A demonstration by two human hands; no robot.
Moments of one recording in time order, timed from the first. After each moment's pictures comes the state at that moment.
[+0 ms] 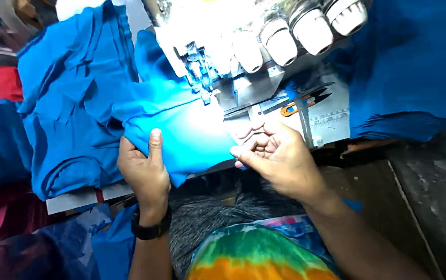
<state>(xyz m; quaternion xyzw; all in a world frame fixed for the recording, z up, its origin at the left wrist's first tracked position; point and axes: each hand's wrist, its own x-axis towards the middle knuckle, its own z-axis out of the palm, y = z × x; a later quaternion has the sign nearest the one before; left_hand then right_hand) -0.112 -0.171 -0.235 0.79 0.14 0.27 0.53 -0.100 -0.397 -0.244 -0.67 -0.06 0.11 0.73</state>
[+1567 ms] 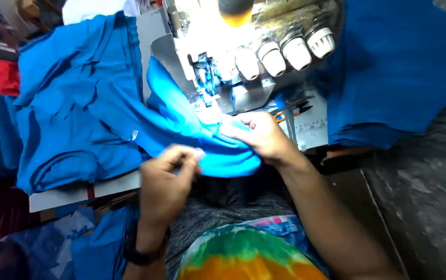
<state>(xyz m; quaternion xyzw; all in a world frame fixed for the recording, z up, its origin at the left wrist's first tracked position) -0.146 -0.188 -0.209 0.87 -0.03 0.09 0.48 -0.059 -0.396 -0.249 -0.68 -0.08 0.19 0.70</state>
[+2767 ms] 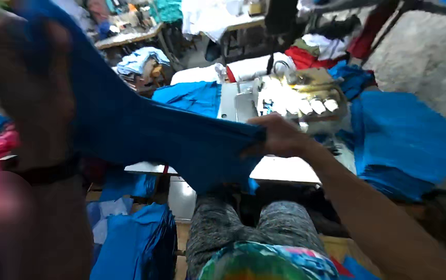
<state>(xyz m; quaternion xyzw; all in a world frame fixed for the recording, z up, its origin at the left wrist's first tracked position) -0.243 0.044 0.037 0.87 0.01 0.49 -0.01 -0.086 -0.334 -0.116 -0.71 -0.54 -0.01 0.44</state>
